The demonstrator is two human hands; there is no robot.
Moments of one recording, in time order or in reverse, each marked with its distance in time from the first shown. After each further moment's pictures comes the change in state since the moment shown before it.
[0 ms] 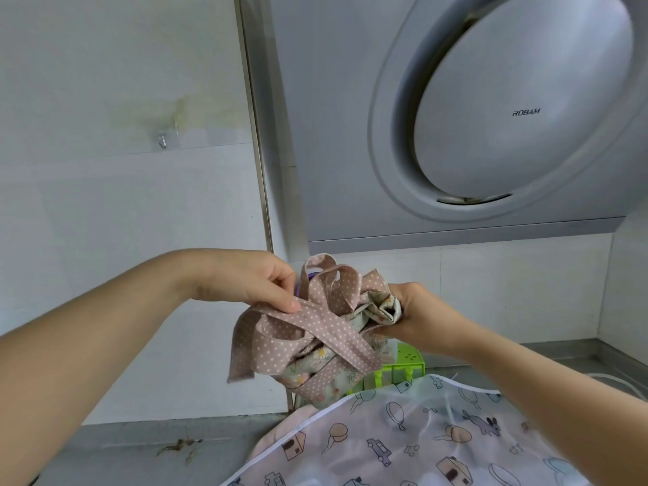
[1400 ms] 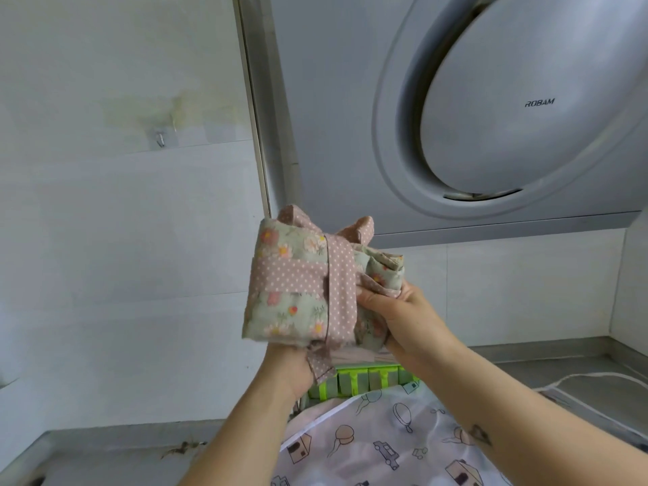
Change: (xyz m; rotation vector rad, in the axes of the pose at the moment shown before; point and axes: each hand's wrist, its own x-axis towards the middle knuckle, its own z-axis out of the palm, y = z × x) left_hand 0.070 -0.029 0.127 -1.570 0.706 0.022; right_hand 0.016 -0.033 0.040 1.209 0.265 0.195
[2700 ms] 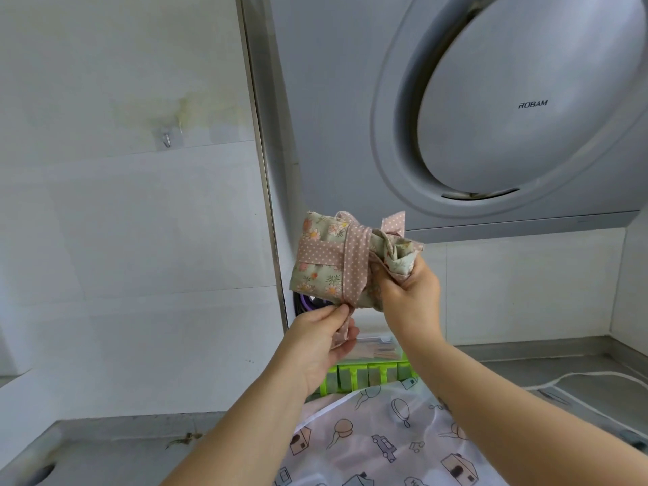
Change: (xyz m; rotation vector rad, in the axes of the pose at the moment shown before) left_hand -0.034 0.008 0.035 0.296 -0.043 -0.066; right_hand 0.012 0.007 -0.020 -0.680 0.505 -0.361
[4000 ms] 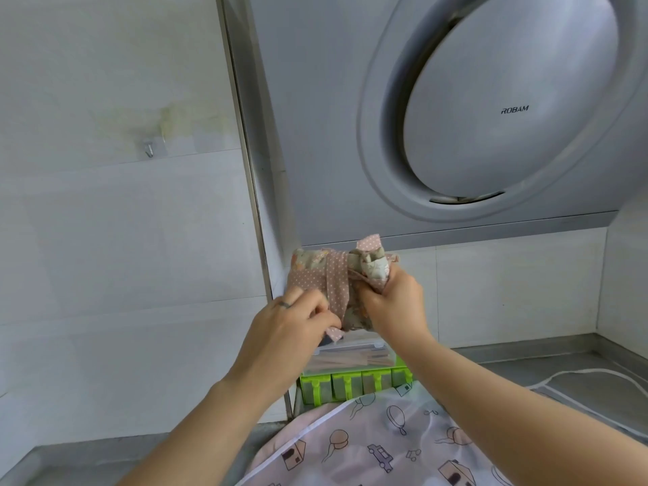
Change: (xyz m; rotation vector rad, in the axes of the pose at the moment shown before) left_hand 0.019 0.017 -0.046 1.592 -0.052 1.350; right_hand 0.013 0.010 0.003 -0.325 -0.105 -0.022
